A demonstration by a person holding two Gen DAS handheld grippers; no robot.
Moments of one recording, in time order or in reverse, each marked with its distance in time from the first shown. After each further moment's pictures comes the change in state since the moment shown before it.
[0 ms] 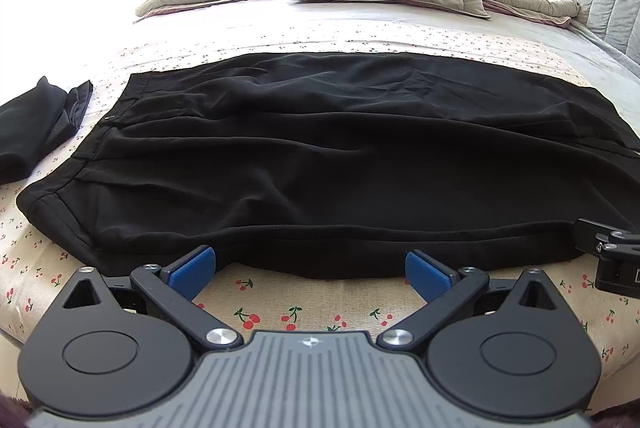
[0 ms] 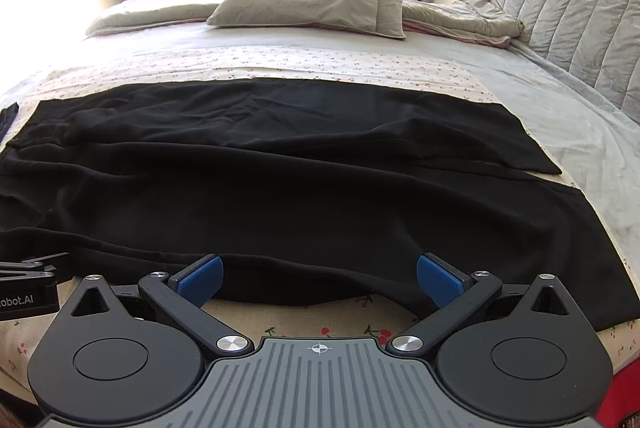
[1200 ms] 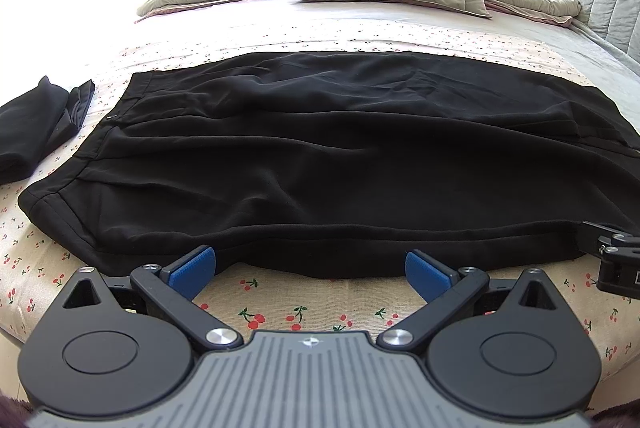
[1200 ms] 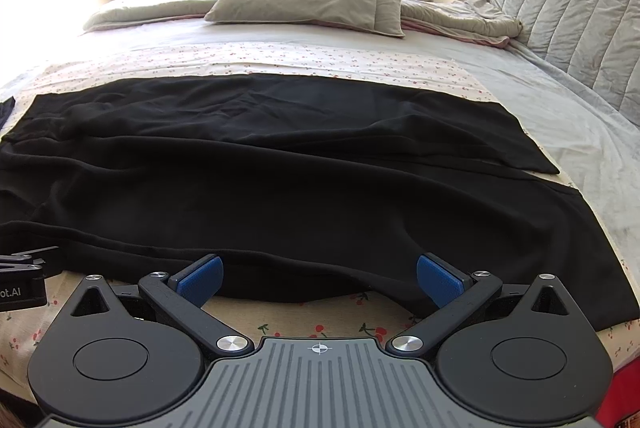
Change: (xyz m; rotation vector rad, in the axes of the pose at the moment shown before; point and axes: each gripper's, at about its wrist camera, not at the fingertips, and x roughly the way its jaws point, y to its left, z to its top) left arm 0.000 0.002 0.000 -0.002 0.003 0.002; right arm 0.003 -0.003 -0.004 -0.009 0.003 -0.014
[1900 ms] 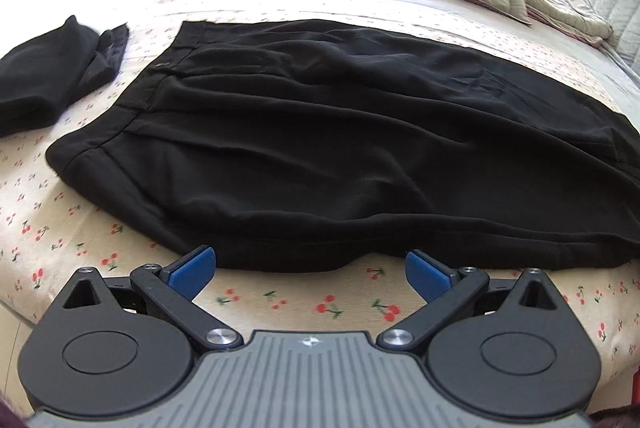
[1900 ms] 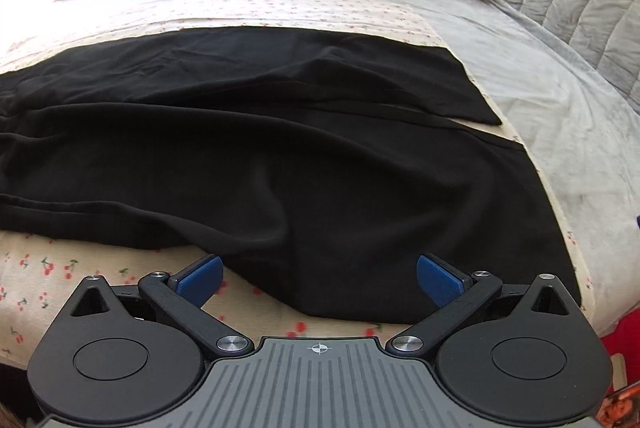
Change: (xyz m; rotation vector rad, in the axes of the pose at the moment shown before) left arm 0.018 0.109 0.001 -0.148 0.110 -0.019; right arm 0.005 -0.111 0.000 0.042 0.197 -0.064
